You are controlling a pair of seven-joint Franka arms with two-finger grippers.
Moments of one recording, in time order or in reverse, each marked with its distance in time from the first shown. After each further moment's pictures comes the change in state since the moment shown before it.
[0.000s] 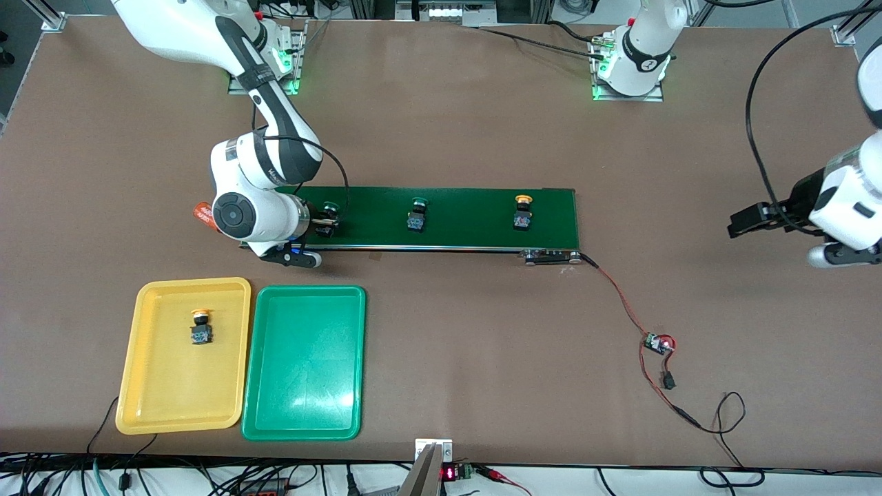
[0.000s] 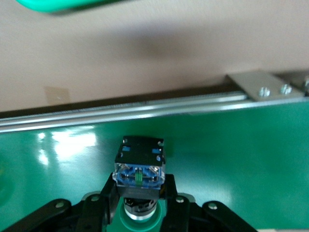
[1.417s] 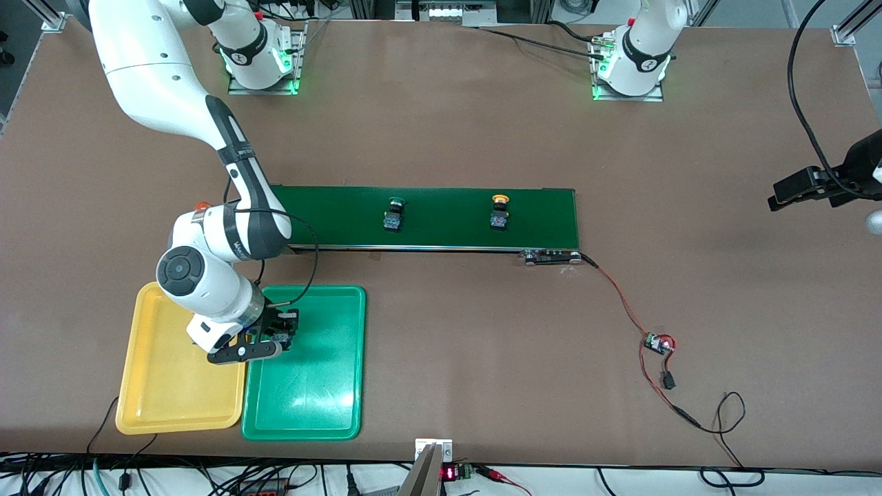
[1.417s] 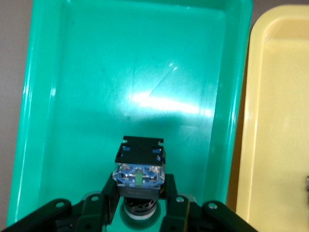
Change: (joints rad) left arm 0.034 -0.046 0.009 0.057 0.006 -0.082 0.082; right arm -0.084 0.343 -0.061 0.497 -0.194 0.274 -0.300
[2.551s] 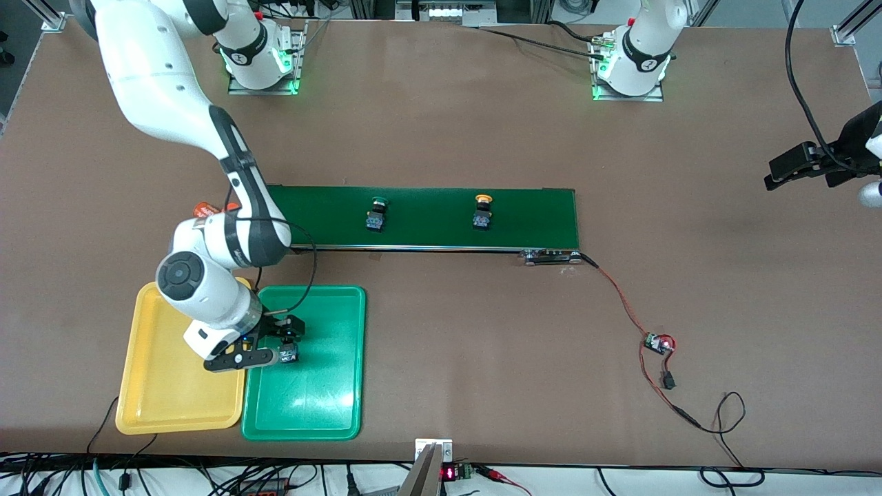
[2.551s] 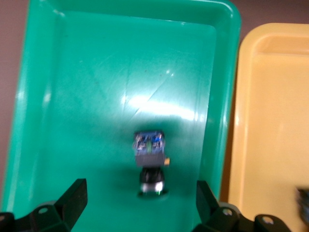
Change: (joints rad) left arm -0.001 -0.088 -0.006 -0.096 0.000 -0.002 0.010; right arm 0.011 -0.016 -0.019 0.048 0.000 -0.074 0.009
